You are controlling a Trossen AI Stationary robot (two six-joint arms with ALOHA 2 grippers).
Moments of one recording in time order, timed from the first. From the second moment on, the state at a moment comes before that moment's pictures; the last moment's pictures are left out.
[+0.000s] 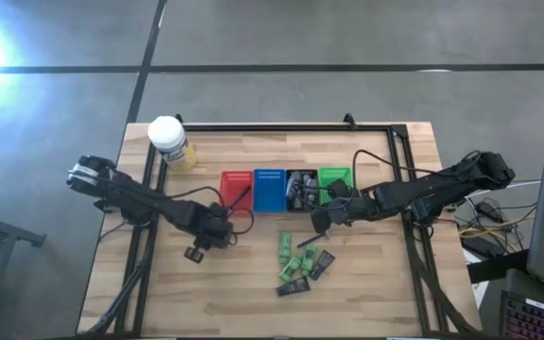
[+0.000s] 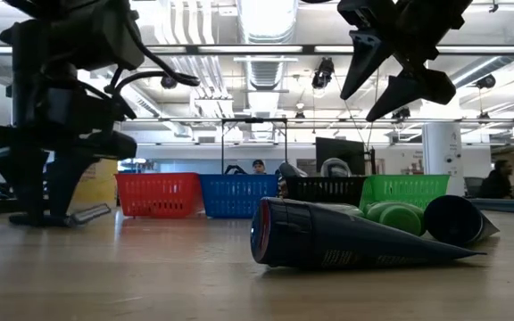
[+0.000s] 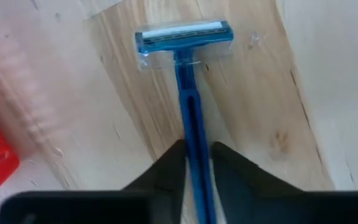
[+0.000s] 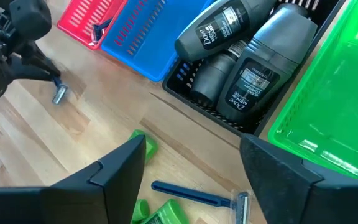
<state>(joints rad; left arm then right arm) -0.26 1.50 0.71 -0.62 0.00 0.15 0.22 1.34 0.93 -0.55 0.38 1.20</state>
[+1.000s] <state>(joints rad) 0.01 1.28 0.76 -0.30 -0.20 -1.31 0.22 1.34 0.93 -0.55 0.41 1.14</state>
